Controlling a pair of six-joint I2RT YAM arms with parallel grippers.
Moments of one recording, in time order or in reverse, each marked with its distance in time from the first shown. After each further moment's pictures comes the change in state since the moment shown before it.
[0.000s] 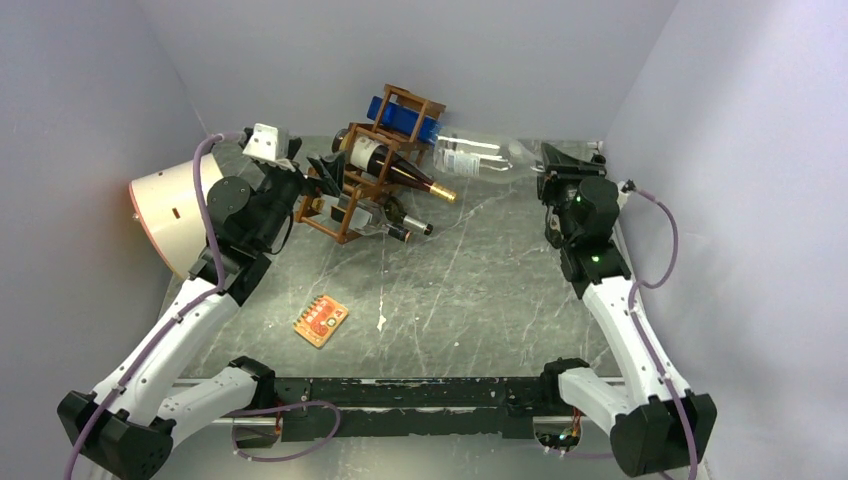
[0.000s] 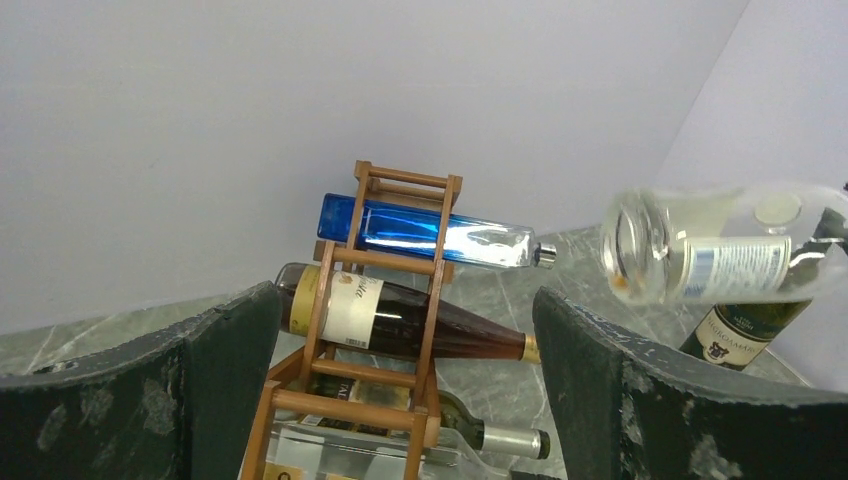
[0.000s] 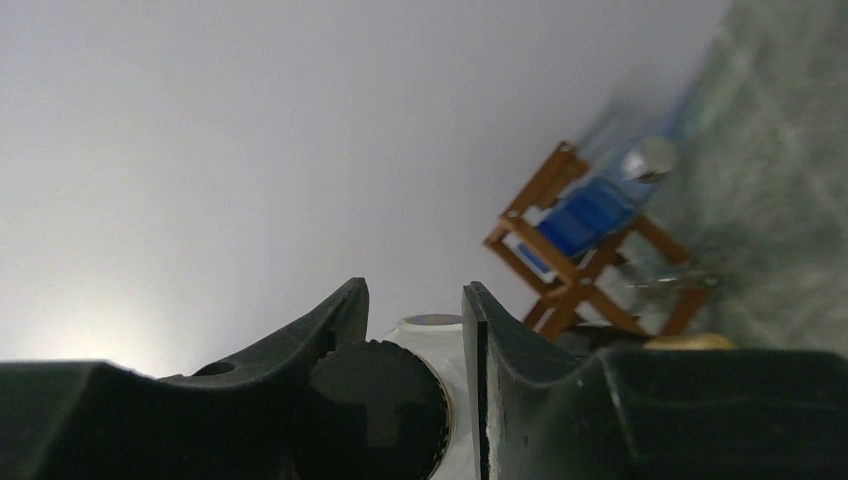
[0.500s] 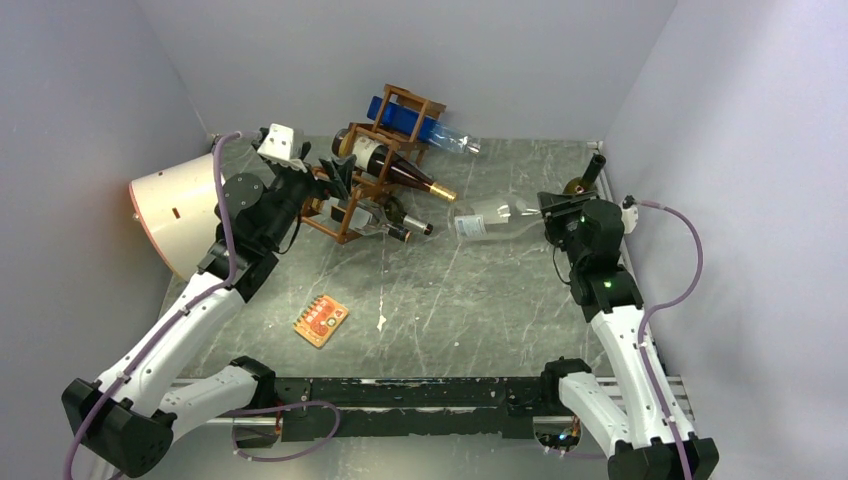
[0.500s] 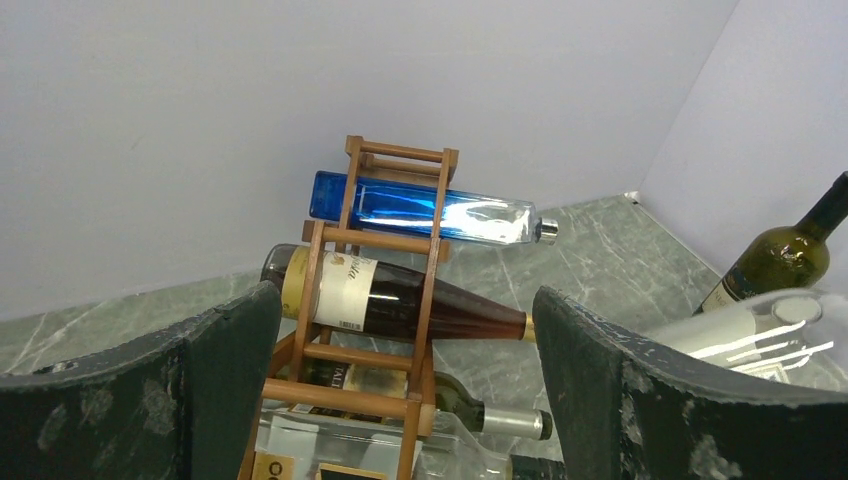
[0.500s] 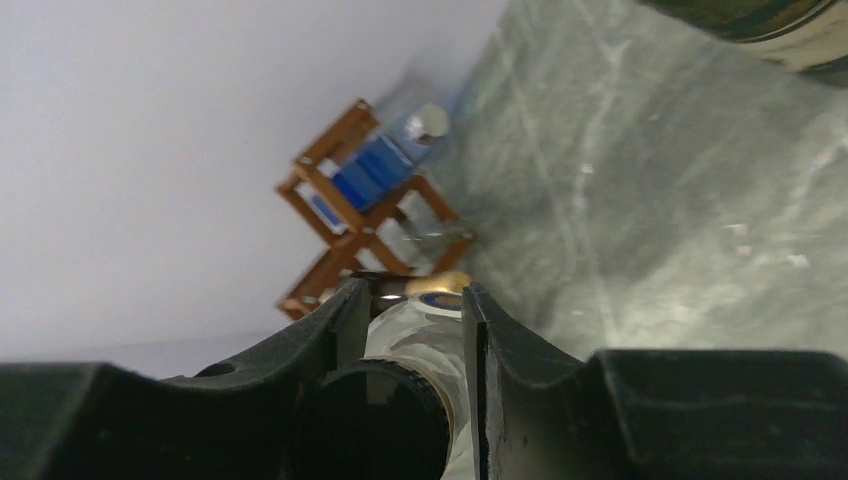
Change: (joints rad) left arm -0.029 0.038 0.000 -0.011 -0.010 0.016; right arm -0.058 -0.188 -0.074 -0.364 -0.064 -0.323
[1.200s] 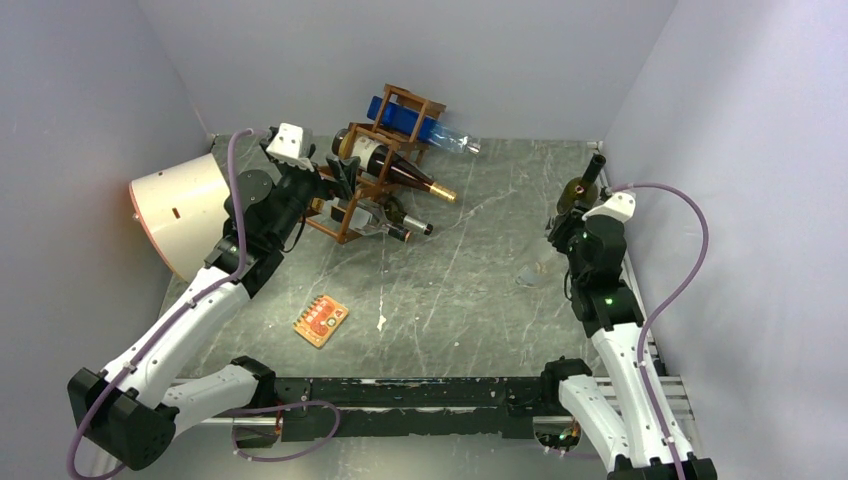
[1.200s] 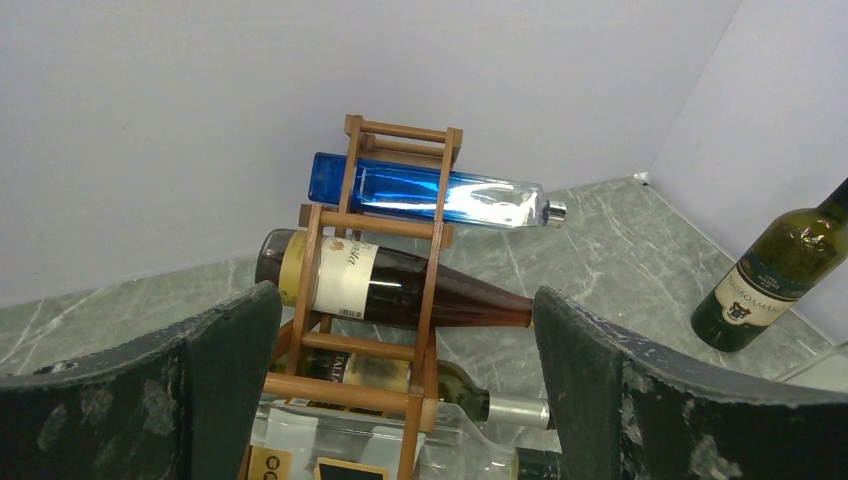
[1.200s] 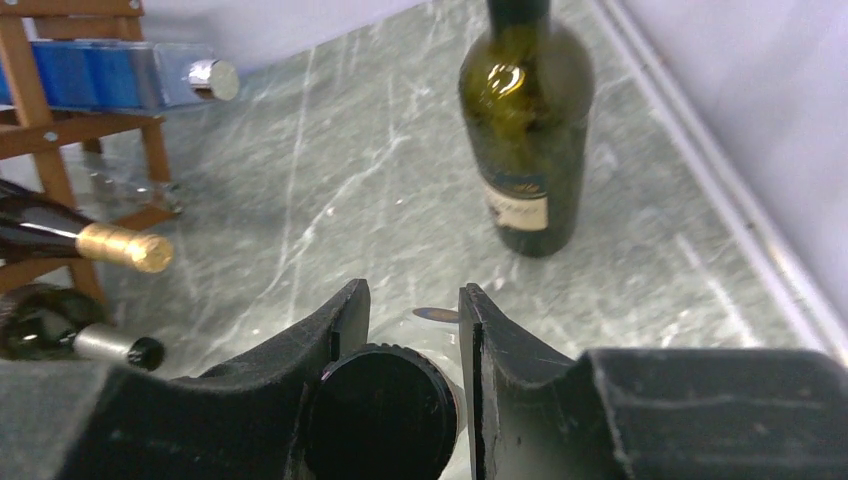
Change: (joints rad) left arm -0.009 0.039 0.000 -0.003 -0.010 0.011; right arm -0.001 -0.098 -0.083 -0.032 0.109 -0.888
